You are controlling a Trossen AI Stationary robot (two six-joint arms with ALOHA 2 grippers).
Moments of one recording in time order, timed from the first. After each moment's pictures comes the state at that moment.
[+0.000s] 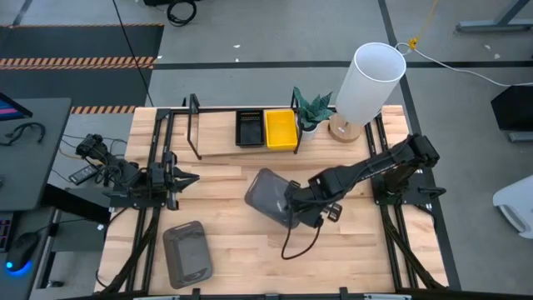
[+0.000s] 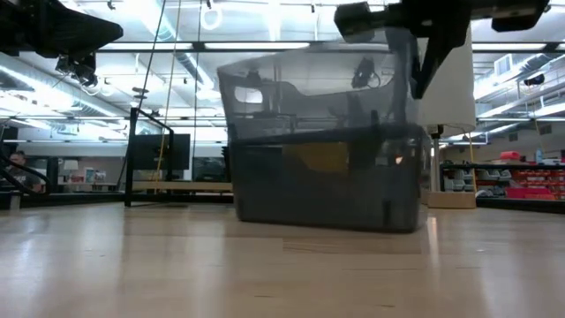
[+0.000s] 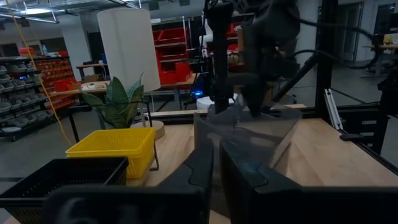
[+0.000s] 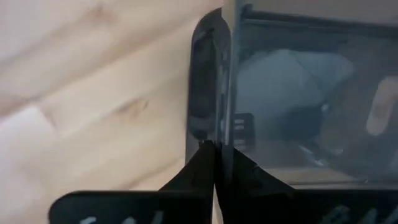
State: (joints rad) left arm -0.62 0.07 0.14 0.03 -0.76 0.14; right arm 0.31 1.71 1.44 -1.12 0.07 -0.77
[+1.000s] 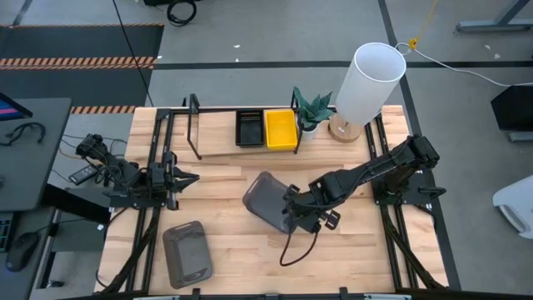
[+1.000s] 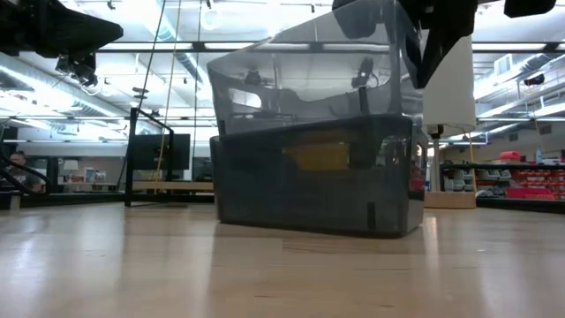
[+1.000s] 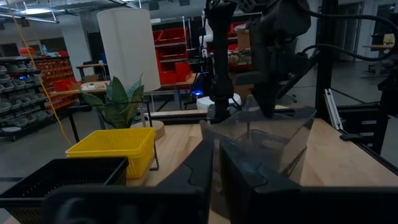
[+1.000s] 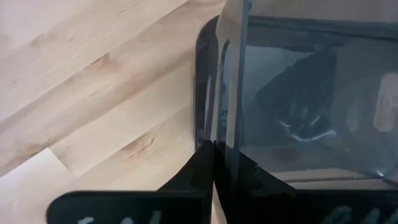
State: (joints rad) left arm -0.62 0.07 0.14 0.03 -0.76 0.14; right arm 0.35 1.72 1.44 -1.05 0.03 -0.66
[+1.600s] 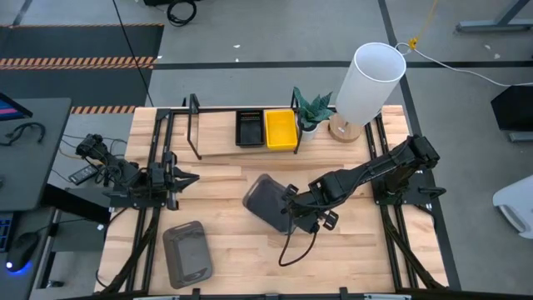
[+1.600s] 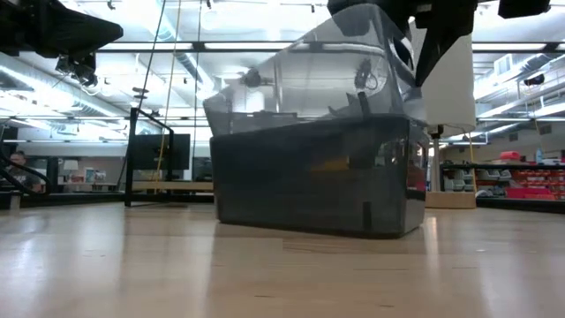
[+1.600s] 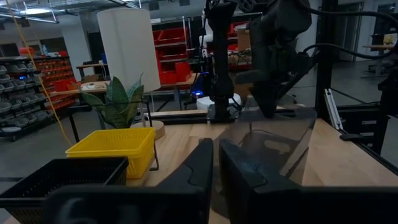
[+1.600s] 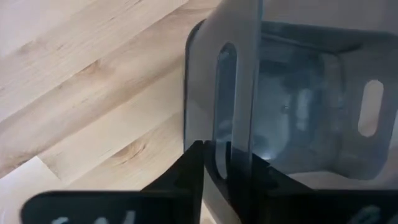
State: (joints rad) left arm -0.62 0.07 0.14 0.03 -0.76 0.14; right arm 0.35 1.72 1.44 -1.02 0.04 -0.65
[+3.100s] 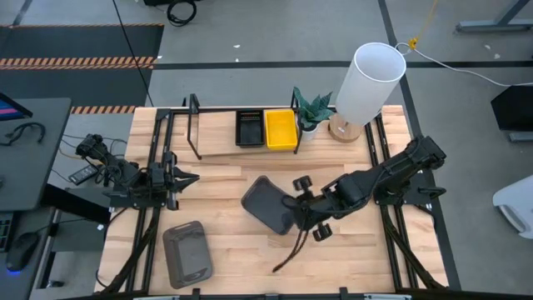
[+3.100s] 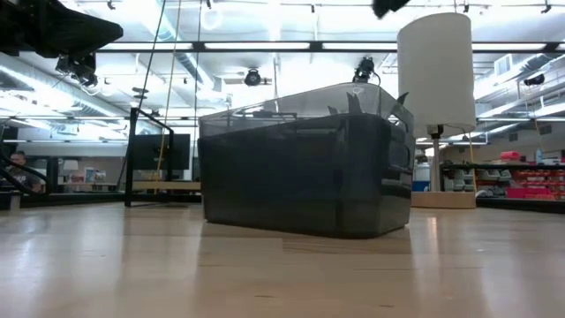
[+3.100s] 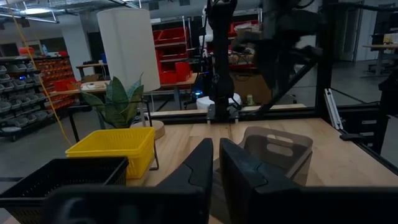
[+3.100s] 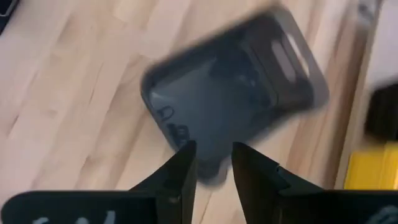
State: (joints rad) left arm -0.62 0.07 0.14 0.03 -0.76 0.14; right arm 0.45 1.68 1.57 -1.04 0.27 -0.03
